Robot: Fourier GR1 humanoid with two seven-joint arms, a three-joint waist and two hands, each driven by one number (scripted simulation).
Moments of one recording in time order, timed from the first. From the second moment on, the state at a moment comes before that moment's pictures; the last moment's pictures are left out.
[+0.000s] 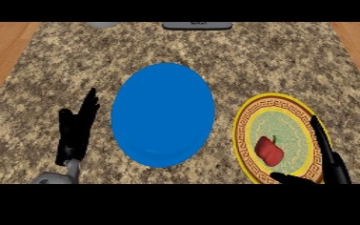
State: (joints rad) left arm -0.04 0.28 -0.21 -1.46 0.11 0.34 0.21; right arm 0.20 -0.25 -0.04 -1.36 0.18 -0.21 -0.73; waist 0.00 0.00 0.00
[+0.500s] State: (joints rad) left arm -0.06 0.22 -0.13 -1.42 0.05 0.26 0.20; right arm 0.17 -0.23 -0.04 -1.37 0.26 -0.18 -0.68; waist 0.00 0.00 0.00
